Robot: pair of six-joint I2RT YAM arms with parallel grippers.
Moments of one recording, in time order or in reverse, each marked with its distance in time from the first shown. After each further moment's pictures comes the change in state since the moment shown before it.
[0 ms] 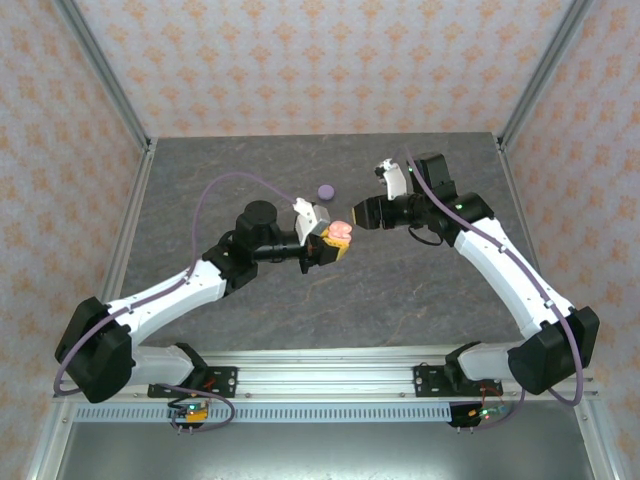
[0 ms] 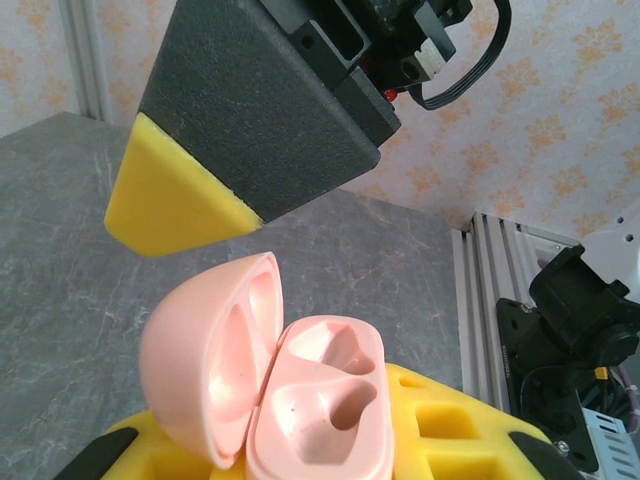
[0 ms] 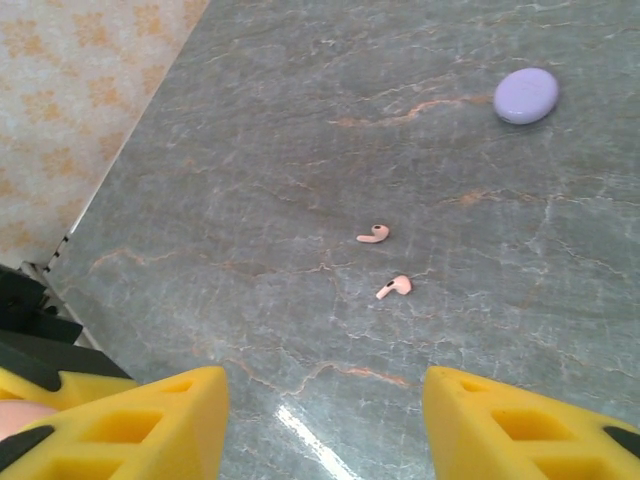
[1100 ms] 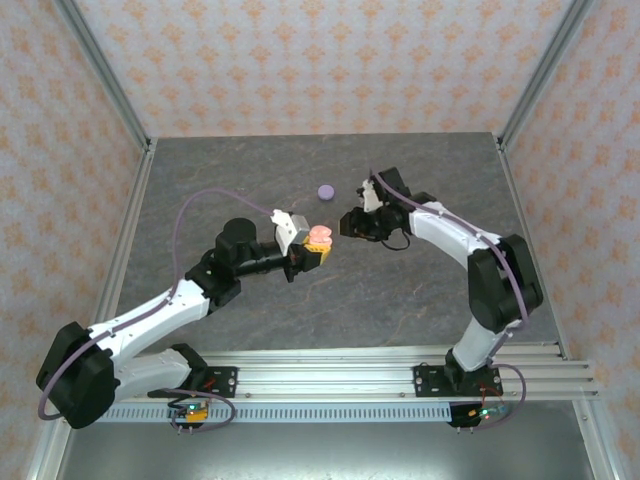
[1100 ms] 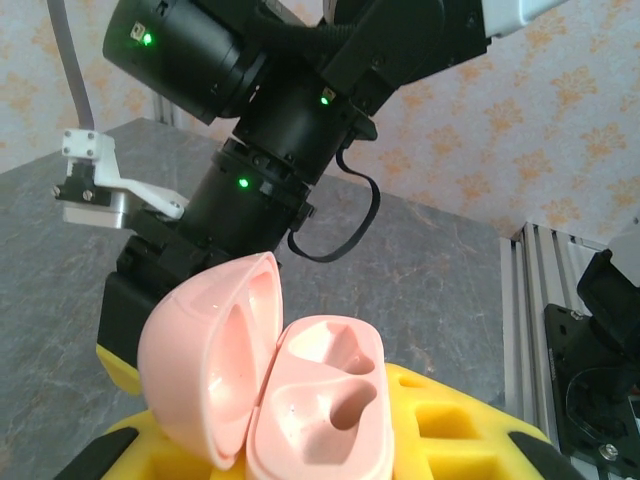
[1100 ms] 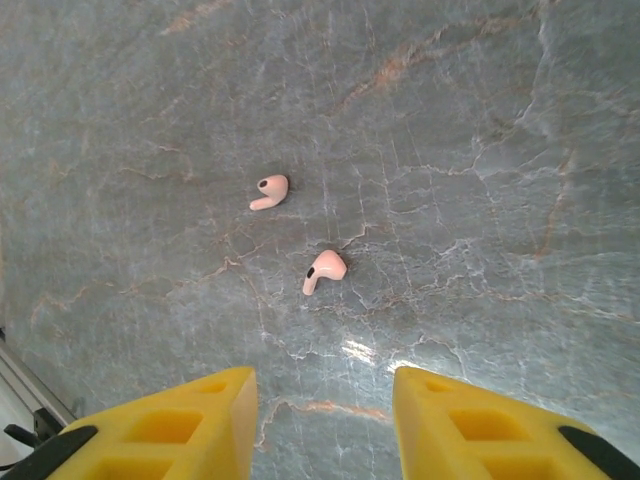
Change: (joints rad) left arm 0.039 -0.160 -0.180 0.067 -0.093 -0.018; right arm 0.024 0.404 -0.079 0.208 -0.014 0.285
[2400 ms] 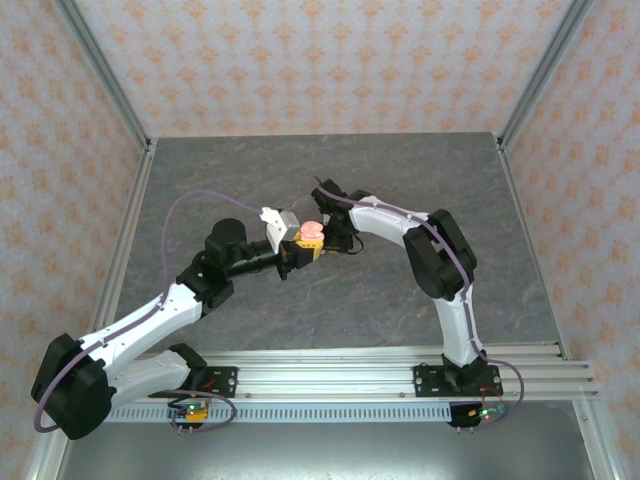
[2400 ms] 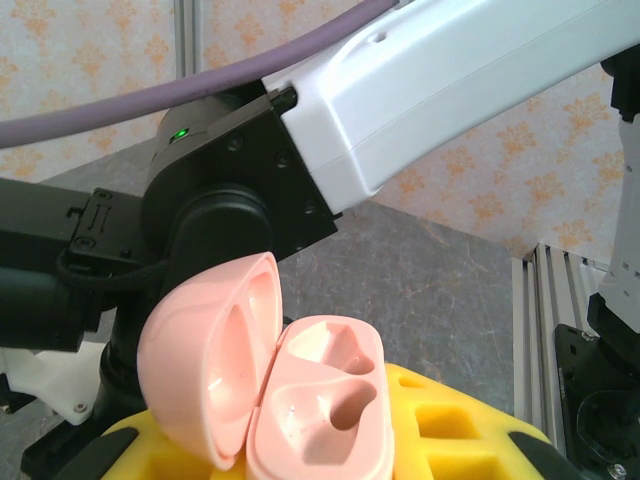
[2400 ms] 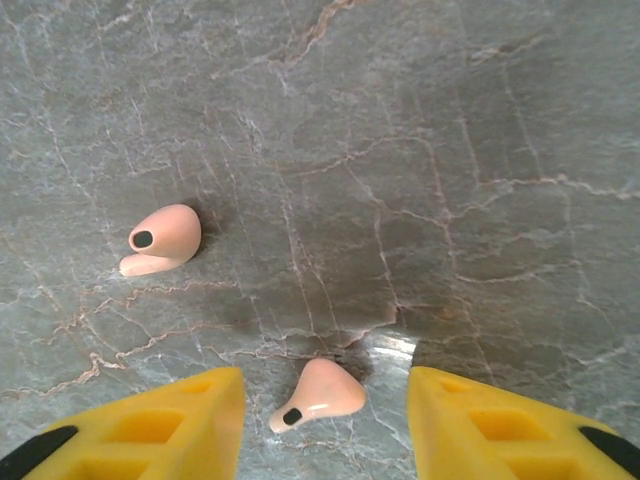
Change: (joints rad) left arm 0.036 -0.060 -0.013 -0.008 0.001 -0.021; right arm 0.213 0.396 0.355 -0.208 0.269 0.122
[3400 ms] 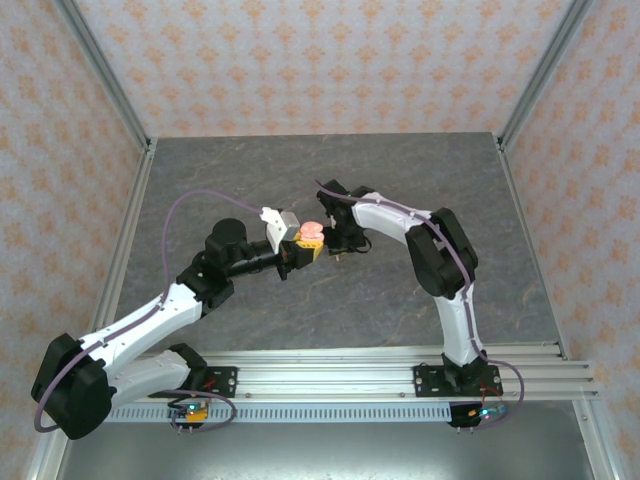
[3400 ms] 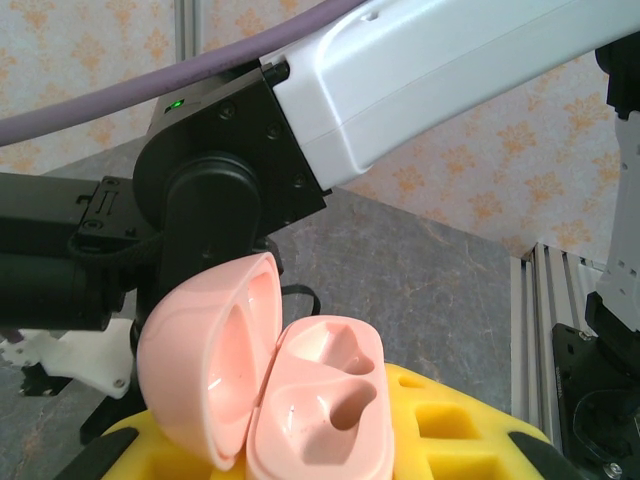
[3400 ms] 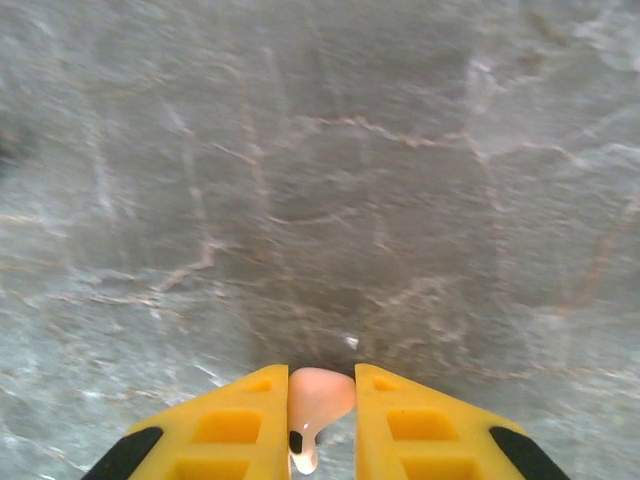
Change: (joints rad) left arm 0.000 0.001 0.000 -0.006 0.000 -0.008; right arm -0.039 -0.006 0.011 -0.168 0.110 -0.205
